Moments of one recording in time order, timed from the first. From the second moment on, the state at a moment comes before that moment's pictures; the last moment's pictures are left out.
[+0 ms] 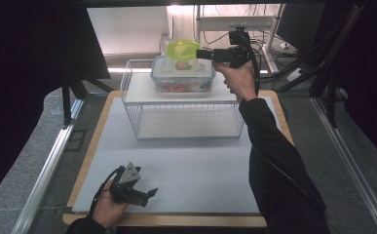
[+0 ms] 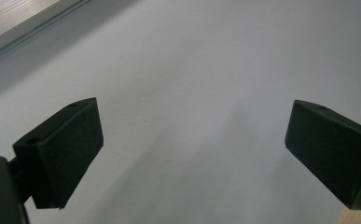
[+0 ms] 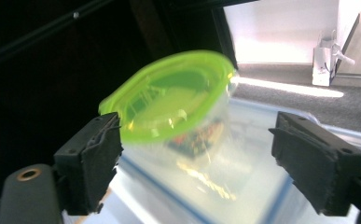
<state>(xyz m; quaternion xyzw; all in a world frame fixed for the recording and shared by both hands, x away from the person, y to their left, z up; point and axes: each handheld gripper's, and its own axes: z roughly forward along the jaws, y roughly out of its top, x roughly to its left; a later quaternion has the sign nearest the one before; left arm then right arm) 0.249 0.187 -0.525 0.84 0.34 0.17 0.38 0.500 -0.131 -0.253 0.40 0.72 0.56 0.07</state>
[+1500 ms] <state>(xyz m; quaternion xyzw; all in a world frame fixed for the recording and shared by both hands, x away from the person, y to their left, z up) 0.249 0.185 -0.525 0.84 0.35 0.16 0.38 0.354 -0.198 -0.420 0.32 0.80 0.49 0.14</state>
